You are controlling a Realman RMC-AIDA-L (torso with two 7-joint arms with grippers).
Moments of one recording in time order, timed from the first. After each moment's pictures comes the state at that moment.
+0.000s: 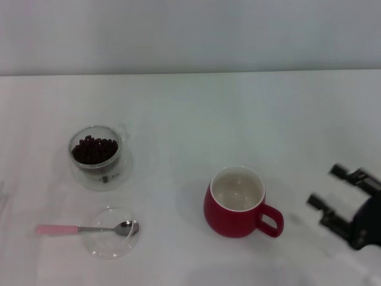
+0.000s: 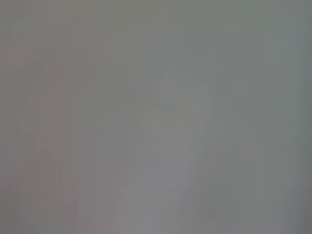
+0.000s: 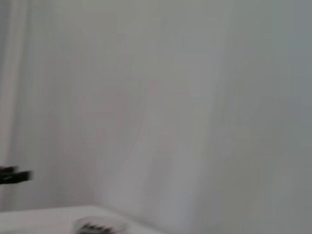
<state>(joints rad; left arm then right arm) -0.25 -2.09 0.76 -0.08 0.66 1.49 -0.21 0.19 2.00 -0.51 -0.05 -1.64 -1.73 0.33</state>
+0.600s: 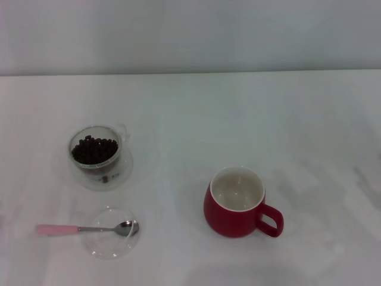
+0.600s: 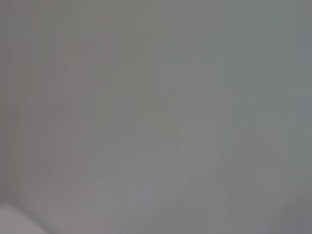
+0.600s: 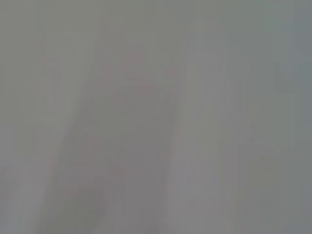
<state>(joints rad) -0.16 -2.09 0.79 -0.13 0.66 1.71 -0.87 0.16 2.01 -0.26 -0.12 -1.48 -1.72 0.33</state>
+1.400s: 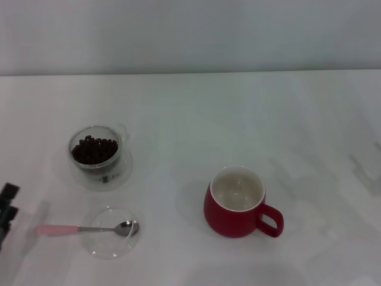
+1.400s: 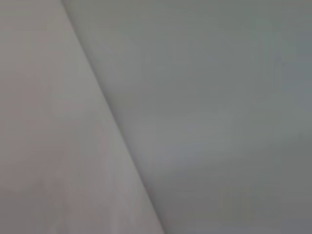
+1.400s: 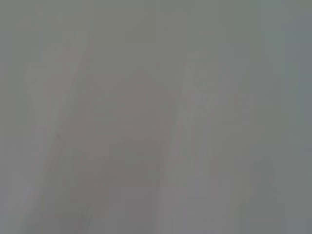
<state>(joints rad) -0.24 -2.09 1.06 -0.16 0.68 1.52 -1.41 0.21 2.00 -0.26 -0.13 -1.46 -1.67 0.33</state>
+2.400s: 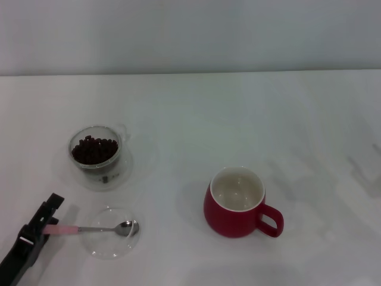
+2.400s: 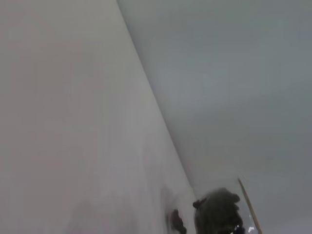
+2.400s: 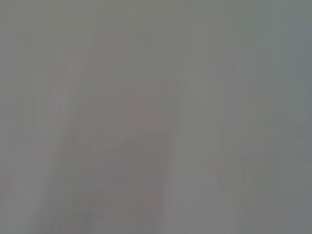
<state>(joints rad) -0.30 -2.11 1.08 -0.21 0.75 1.41 -1.41 0.21 2.01 -0.27 -0.13 -1.46 -1.68 0.33</state>
